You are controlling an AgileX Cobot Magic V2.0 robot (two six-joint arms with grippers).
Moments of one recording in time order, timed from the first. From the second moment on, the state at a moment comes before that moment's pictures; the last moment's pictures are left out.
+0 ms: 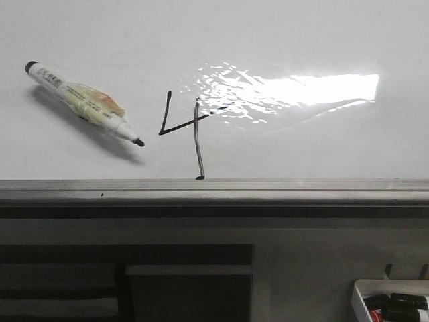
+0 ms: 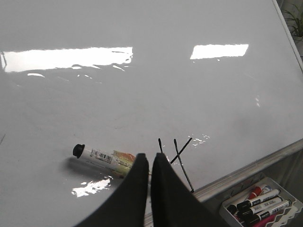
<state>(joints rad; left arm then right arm) -0.68 0.35 -0.33 0.27 0.13 -0.43 0.59 0.13 -0.22 0.24 0.06 -0.33</state>
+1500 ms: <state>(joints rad) 0.04 -0.01 0.00 -0.05 0.28 -0.20 0.59 0.13 -0.22 0.24 0.05 -0.33</state>
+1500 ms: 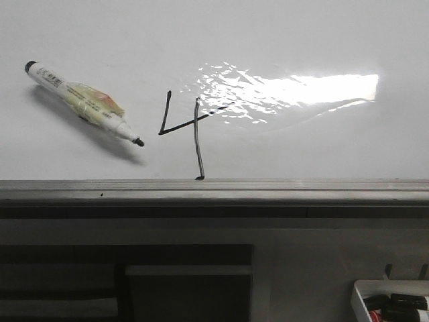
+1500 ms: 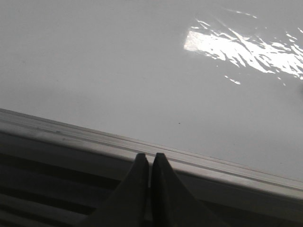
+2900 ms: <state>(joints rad) 0.05 -0.01 0.00 -0.04 0.34 -0.20 0.59 0.13 -0.22 0.12 0.05 -0.20</state>
